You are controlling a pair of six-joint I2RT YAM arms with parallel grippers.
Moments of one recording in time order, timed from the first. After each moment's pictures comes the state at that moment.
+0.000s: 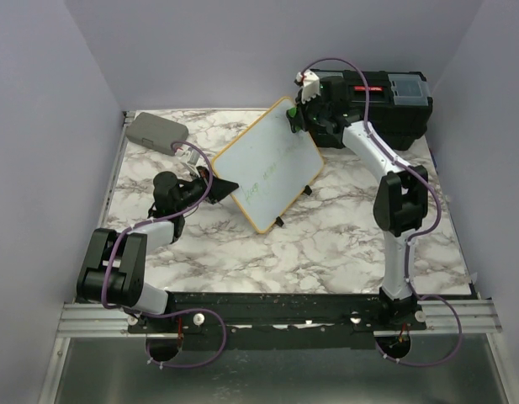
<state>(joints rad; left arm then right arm) -0.16 1.45 0.52 0.89 0.78 -0.67 0.34 2.14 1.96 -0.33 -0.27 -0.18</state>
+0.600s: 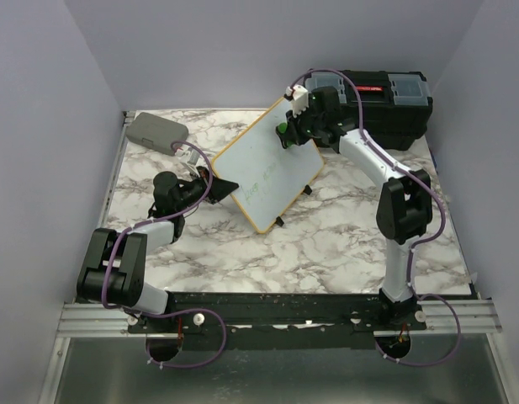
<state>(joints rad) -0.16 1.45 0.52 0.89 0.78 -0.67 0.39 2.05 1.80 -0.32 -0.39 -0.21</state>
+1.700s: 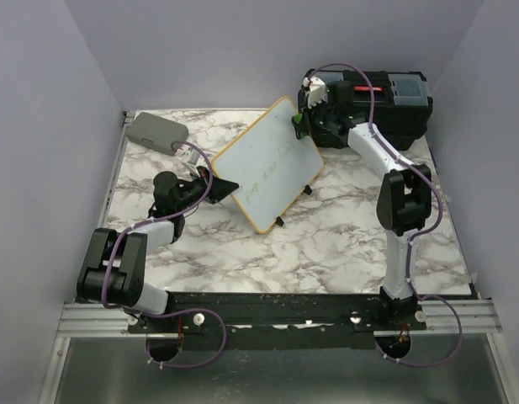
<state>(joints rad) -0.16 1.46 0.52 0.89 0.78 -0.68 0.29 2.14 1.89 -0.32 -0.35 -0.18</state>
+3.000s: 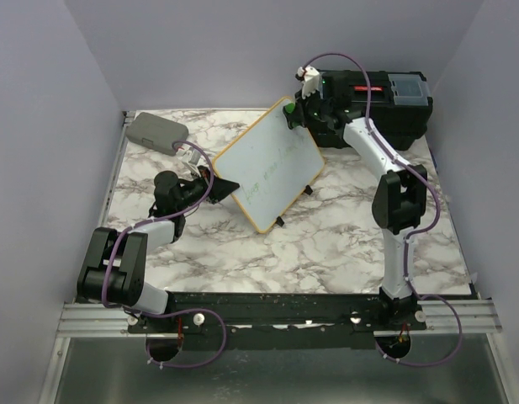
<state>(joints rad) -0.16 1.46 0.52 0.89 0.78 -0.66 0.32 2.17 2.03 -0.34 -0.38 -0.15</state>
